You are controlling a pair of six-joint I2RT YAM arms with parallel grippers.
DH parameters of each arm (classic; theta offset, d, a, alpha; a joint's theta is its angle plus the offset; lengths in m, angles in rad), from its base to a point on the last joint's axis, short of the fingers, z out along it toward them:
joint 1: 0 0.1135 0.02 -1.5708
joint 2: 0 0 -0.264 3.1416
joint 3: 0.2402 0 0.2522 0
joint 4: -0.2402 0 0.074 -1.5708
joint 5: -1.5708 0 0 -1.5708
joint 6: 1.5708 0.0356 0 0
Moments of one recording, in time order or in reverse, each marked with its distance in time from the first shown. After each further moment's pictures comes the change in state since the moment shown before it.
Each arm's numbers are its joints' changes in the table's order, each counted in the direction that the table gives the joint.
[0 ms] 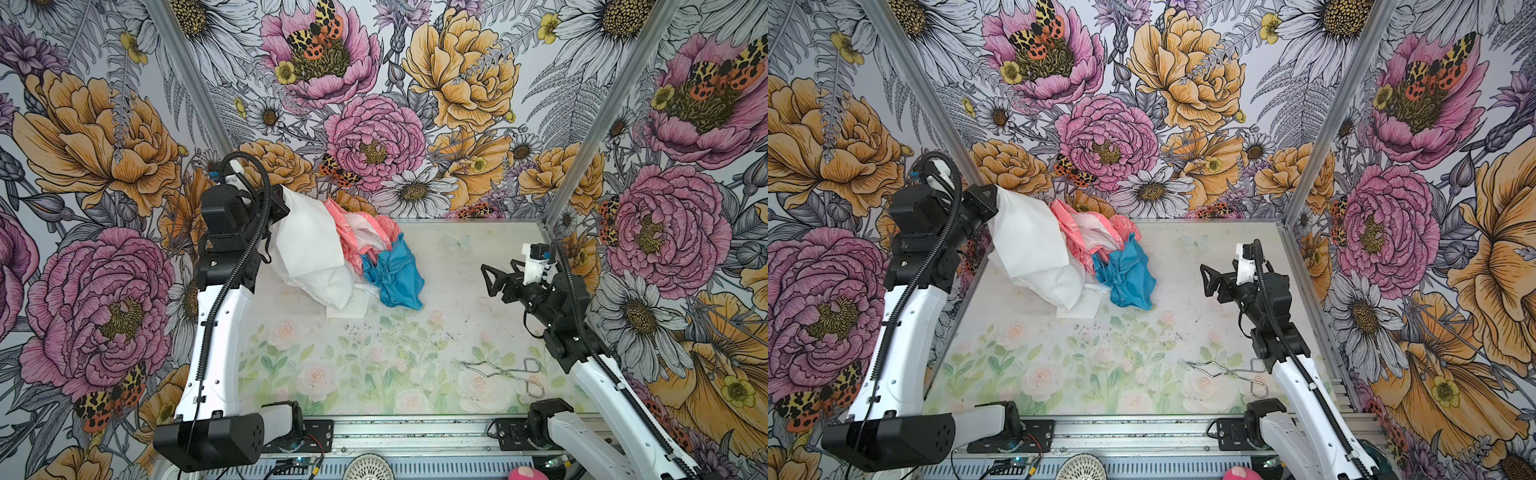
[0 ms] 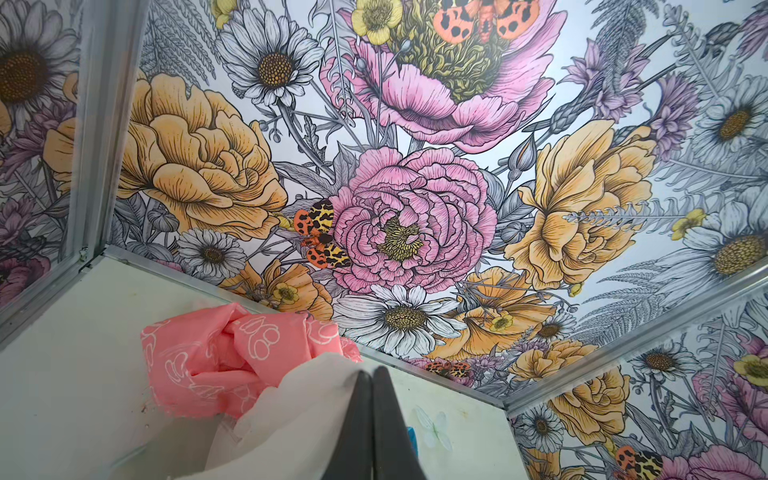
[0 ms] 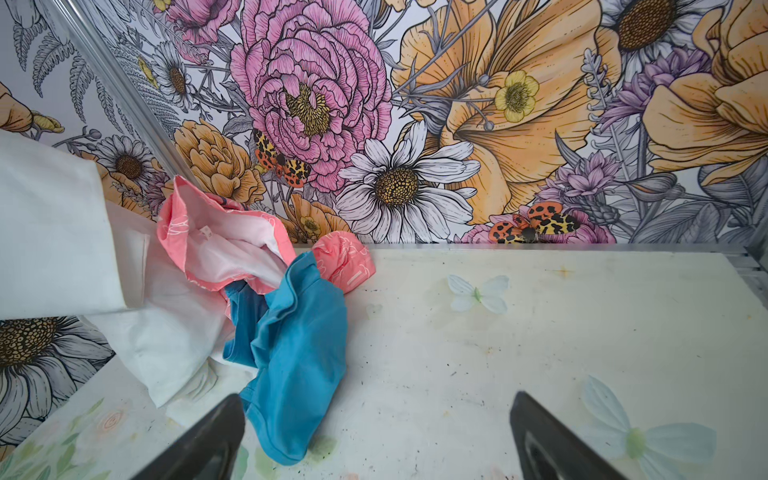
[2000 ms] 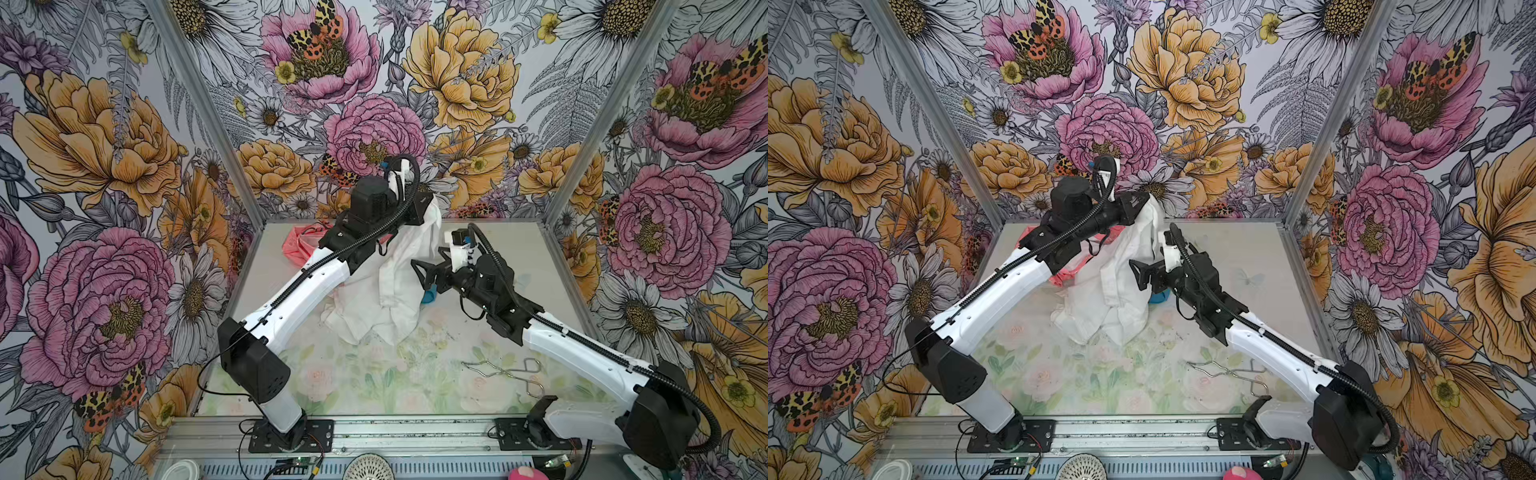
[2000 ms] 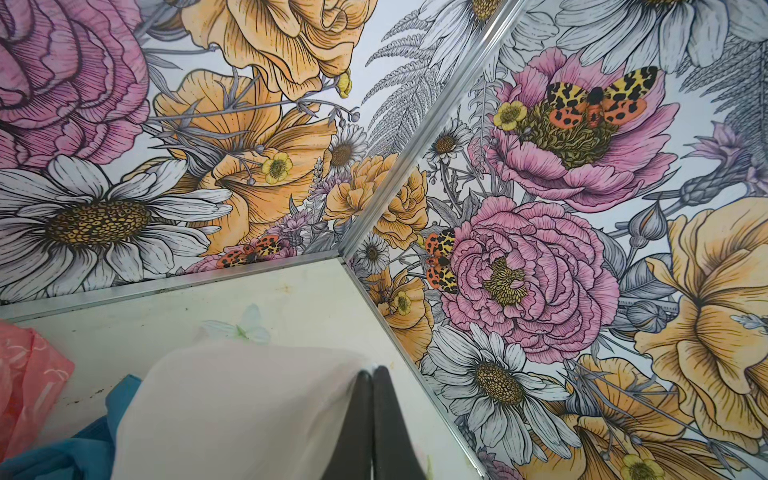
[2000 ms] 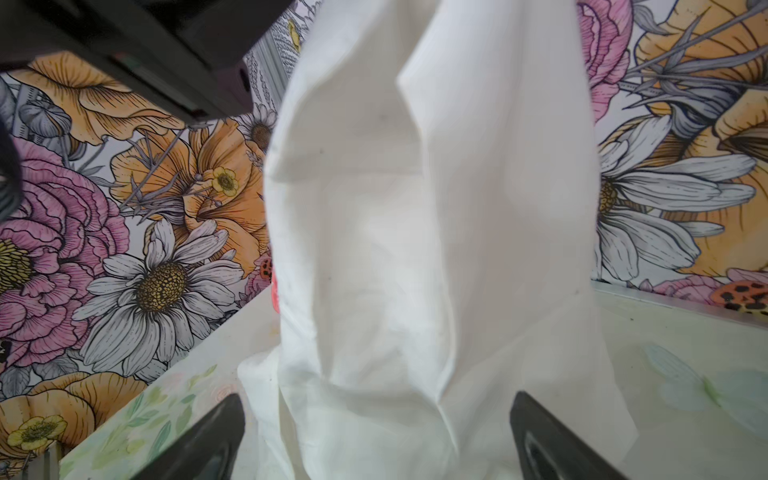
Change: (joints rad) left arm -0.727 0.445 0.230 0.189 -0.002 0.033; right arm 0.491 0.377 0.188 0.208 -0.245 0.031
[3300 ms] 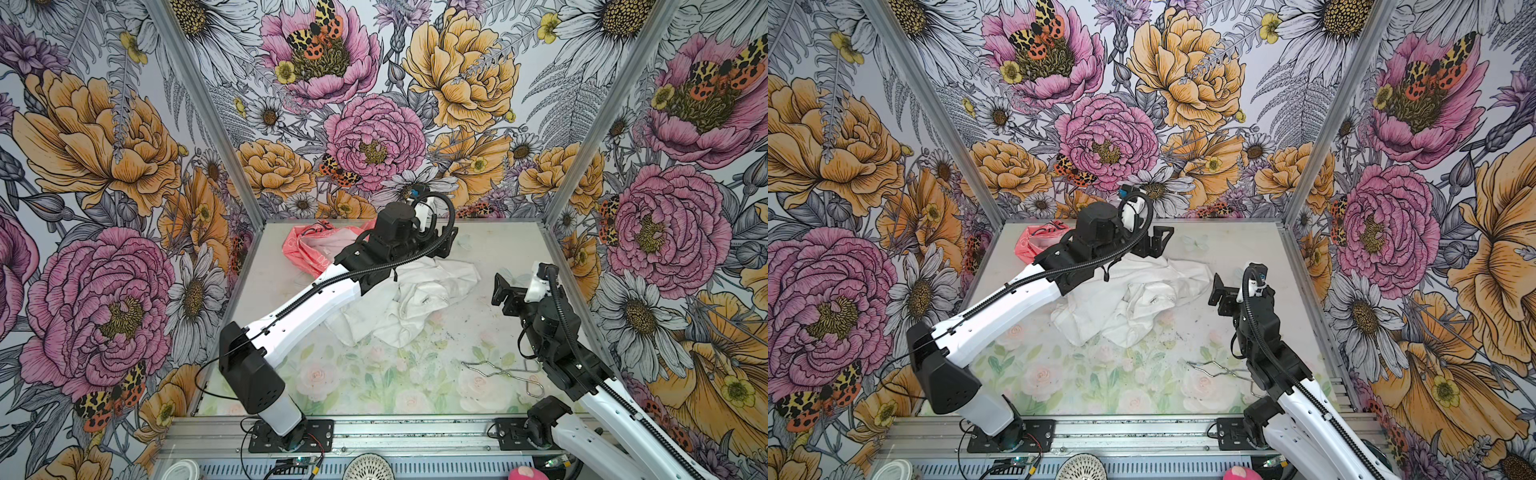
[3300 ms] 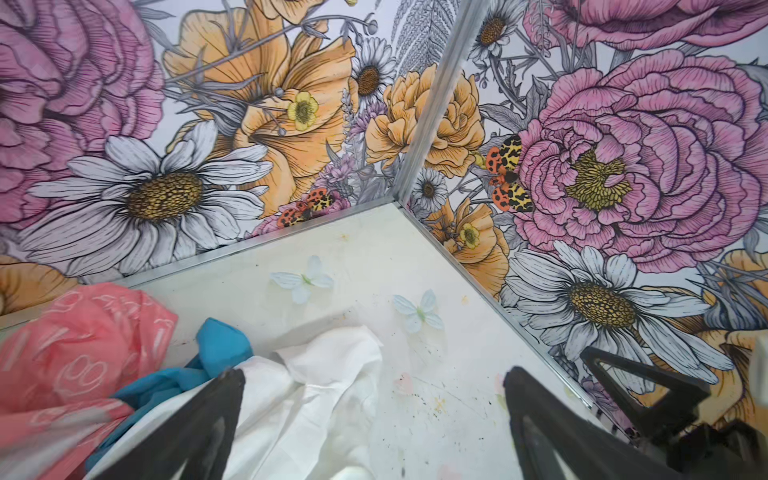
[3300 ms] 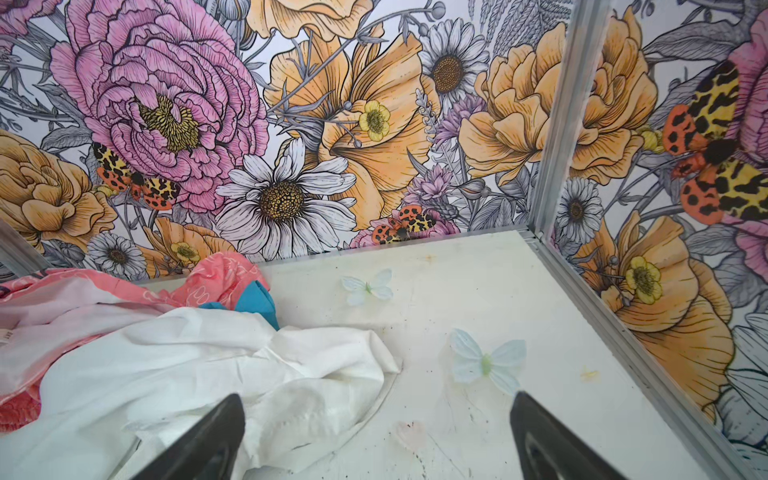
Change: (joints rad) left arm -0.132 -0.127 -0.174 -0.142 0.266 0.289; right arm -0.185 -0.538 -0.248 -0.346 -0.454 -0.016
